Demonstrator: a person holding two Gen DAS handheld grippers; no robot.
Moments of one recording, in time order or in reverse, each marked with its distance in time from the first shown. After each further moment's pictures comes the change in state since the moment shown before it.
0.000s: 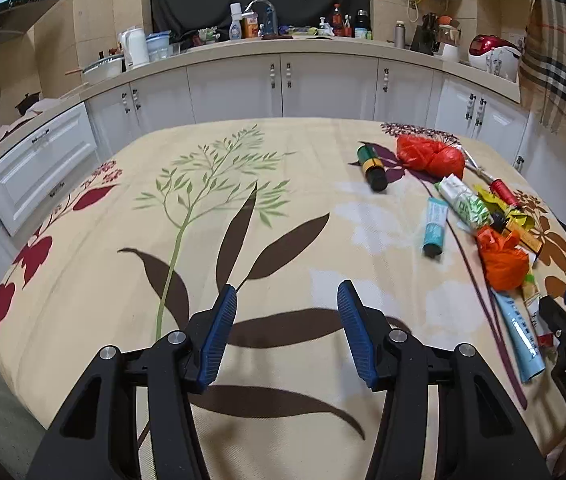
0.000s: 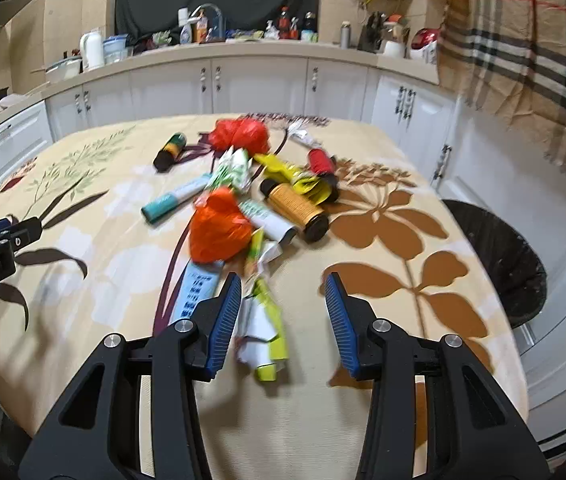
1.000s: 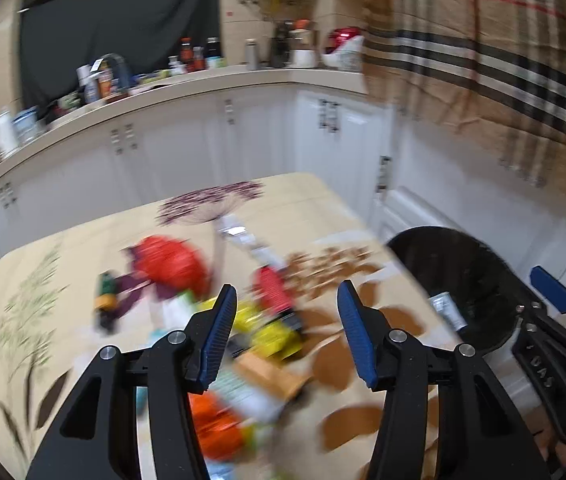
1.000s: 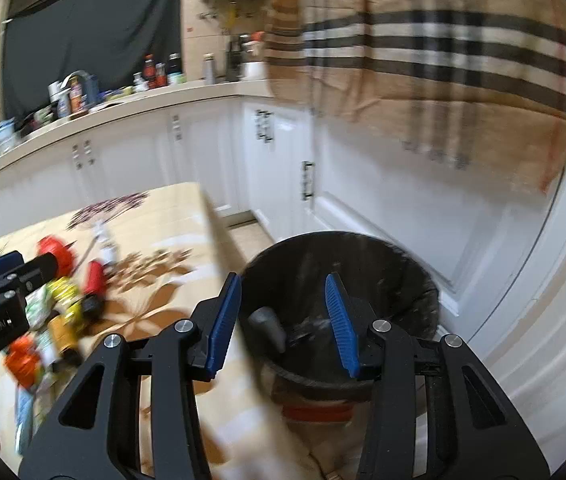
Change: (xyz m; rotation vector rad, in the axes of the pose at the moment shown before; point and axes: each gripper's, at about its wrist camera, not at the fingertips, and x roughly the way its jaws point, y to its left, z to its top) left arm -0.003 -0.209 0.080 0.262 -0.098 -0.307; right arm -0.007 -0.179 0.044 0.285 -0.115 -0.279
